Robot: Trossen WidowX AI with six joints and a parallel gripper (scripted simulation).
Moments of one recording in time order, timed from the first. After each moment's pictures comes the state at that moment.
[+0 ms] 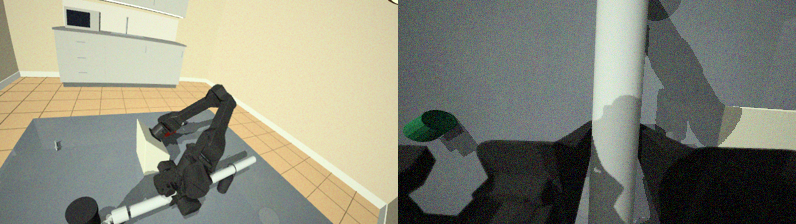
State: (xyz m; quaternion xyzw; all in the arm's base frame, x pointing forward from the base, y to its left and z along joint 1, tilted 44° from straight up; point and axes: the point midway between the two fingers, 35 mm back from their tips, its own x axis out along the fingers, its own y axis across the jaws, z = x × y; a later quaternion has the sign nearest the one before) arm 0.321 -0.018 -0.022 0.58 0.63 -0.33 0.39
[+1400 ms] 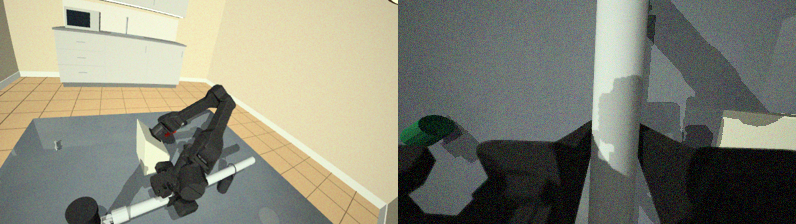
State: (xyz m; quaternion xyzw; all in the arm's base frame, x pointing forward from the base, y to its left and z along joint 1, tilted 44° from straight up) arm 0.321 -0.024 -0.029 0.58 0.63 -0.33 0.39
